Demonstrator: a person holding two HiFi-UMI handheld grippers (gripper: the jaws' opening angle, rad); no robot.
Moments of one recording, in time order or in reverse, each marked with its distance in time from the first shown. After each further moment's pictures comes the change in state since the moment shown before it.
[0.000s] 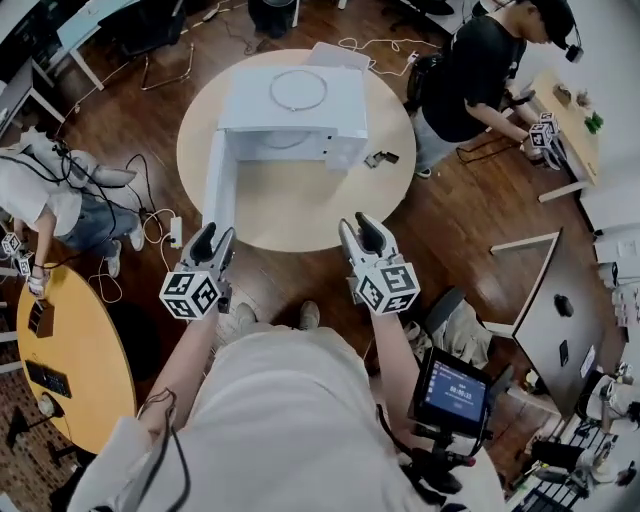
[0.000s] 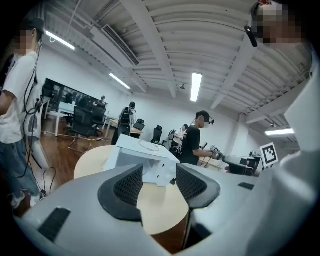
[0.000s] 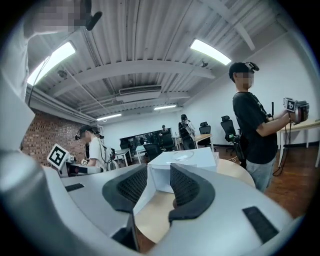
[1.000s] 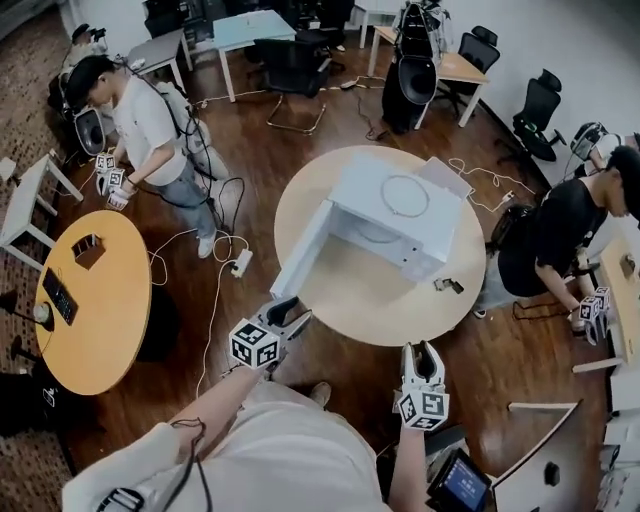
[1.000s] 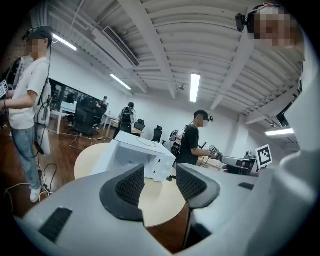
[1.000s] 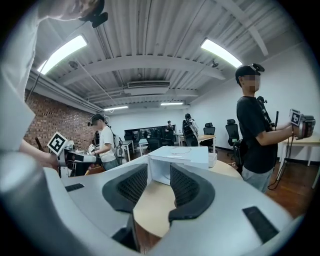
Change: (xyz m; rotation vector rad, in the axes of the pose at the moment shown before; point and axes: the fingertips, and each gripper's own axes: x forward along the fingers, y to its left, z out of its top) left arm -0.011 -0.032 -0.046 -0.012 -0.008 -0.021; right arm -0.046 -0.032 -0.029 -0.124 0.061 0.012
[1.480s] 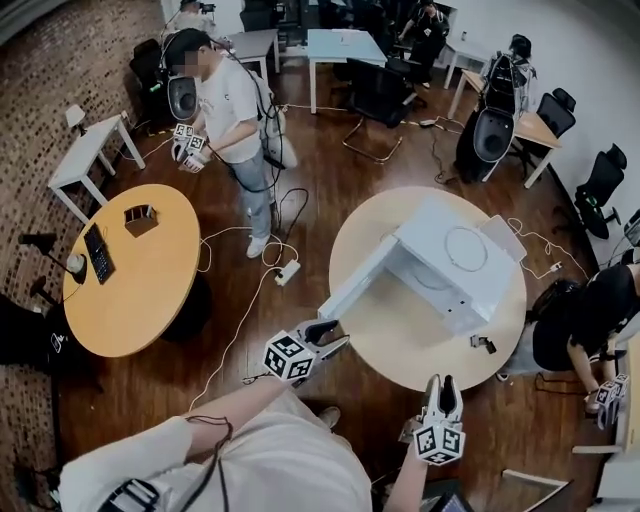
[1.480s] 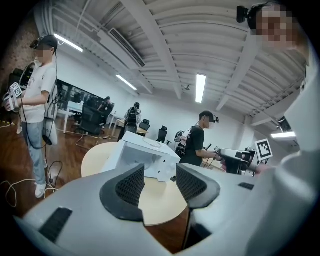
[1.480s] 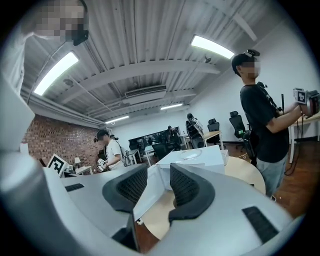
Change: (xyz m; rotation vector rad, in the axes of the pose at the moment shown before) left arm -0.027 0.011 0.013 -0.027 -0.008 0.073; right arm 0.031 0.030 0.039 0.164 -0.064 0.095
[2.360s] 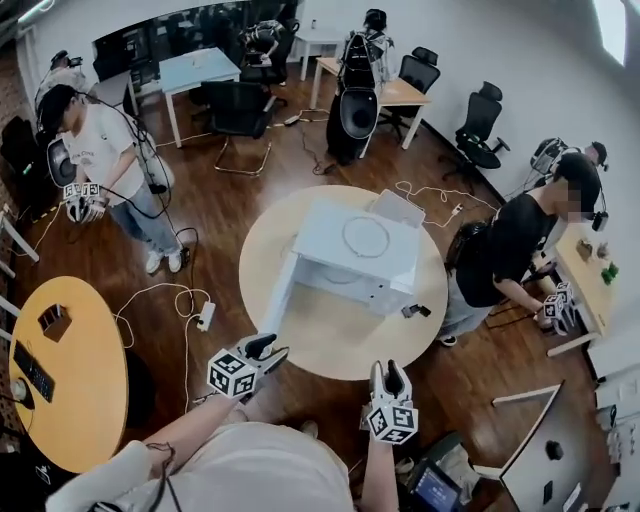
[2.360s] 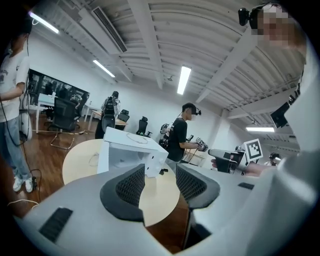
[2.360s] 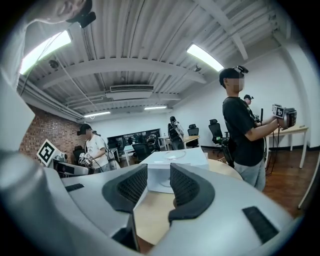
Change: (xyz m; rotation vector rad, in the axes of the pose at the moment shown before) left arm 0.029 0.027 0.026 0.085 0.139 -0.242; right arm 0.022 0.012 -0.013 -0.048 -0.003 -0.255
